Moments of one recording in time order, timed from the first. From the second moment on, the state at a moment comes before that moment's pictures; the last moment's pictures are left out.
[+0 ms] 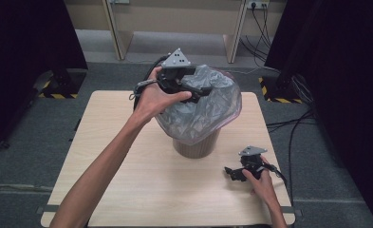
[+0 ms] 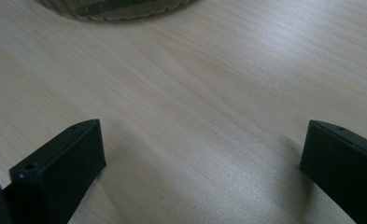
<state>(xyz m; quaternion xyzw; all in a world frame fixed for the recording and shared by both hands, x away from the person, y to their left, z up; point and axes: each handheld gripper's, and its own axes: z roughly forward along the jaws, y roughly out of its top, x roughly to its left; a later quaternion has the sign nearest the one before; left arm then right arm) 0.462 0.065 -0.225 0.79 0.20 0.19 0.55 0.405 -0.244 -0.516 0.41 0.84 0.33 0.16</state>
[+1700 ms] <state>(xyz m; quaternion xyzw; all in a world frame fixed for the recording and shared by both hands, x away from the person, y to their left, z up) 0.432 0.199 -0.327 0.74 0.34 0.19 0.56 0.435 -0.262 -0.429 0.41 0.79 0.40 0.23</state>
